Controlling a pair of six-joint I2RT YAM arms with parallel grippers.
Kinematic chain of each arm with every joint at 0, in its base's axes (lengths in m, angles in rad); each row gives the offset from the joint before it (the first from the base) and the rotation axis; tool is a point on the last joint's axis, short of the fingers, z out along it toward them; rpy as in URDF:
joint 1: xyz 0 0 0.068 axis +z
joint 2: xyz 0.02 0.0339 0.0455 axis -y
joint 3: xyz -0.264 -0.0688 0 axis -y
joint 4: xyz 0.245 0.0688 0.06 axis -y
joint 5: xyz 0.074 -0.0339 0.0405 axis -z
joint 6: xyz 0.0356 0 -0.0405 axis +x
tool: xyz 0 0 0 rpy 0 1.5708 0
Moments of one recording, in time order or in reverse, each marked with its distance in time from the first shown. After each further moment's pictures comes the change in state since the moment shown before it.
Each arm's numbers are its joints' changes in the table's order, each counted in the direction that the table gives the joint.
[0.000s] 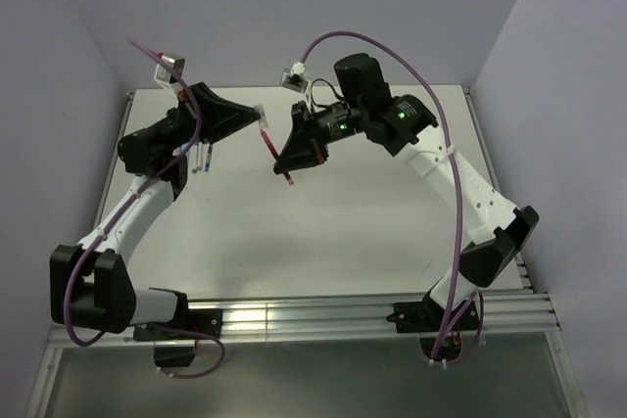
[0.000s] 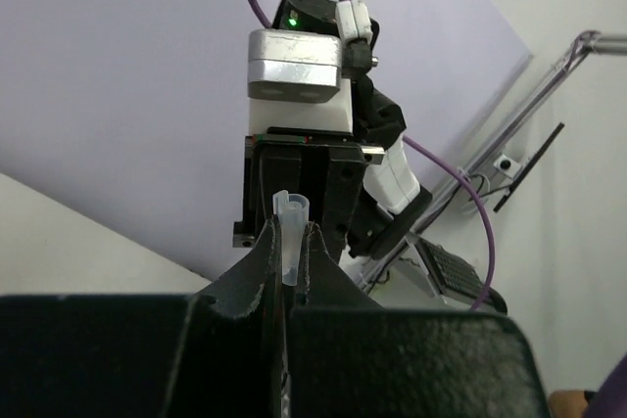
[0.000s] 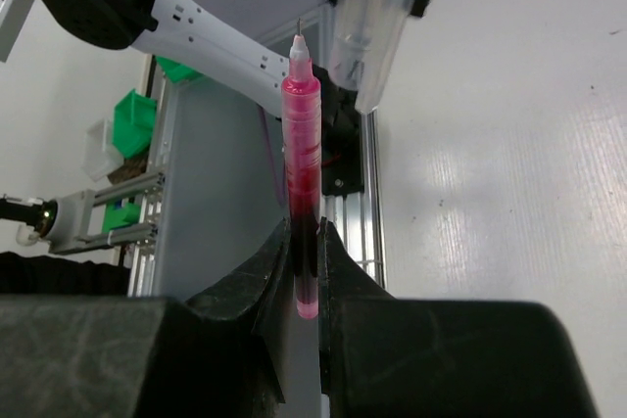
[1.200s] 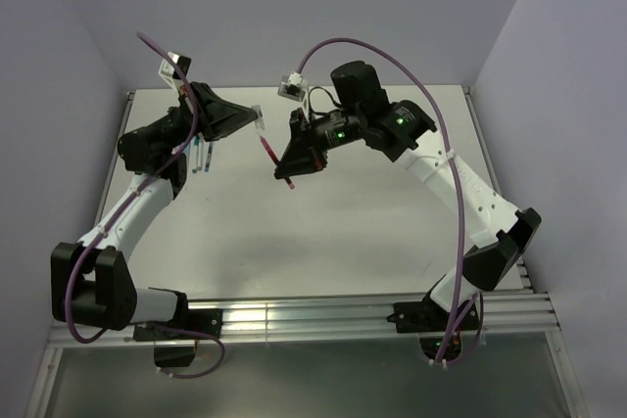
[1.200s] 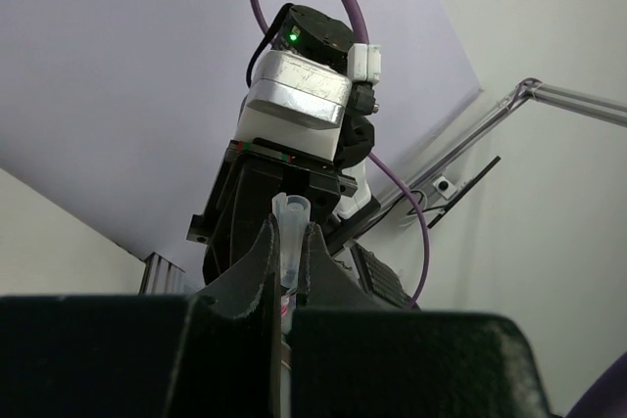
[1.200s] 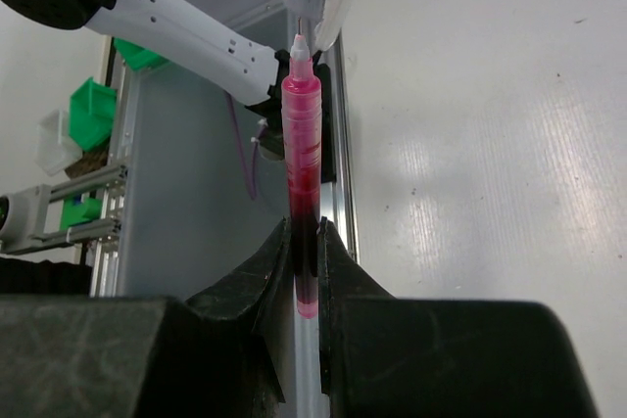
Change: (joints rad) left arm 0.013 -0.018 0.009 -0.004 -0.002 -0.219; right arm 0.028 0.011 -0.028 -0.014 0.082 -0.065
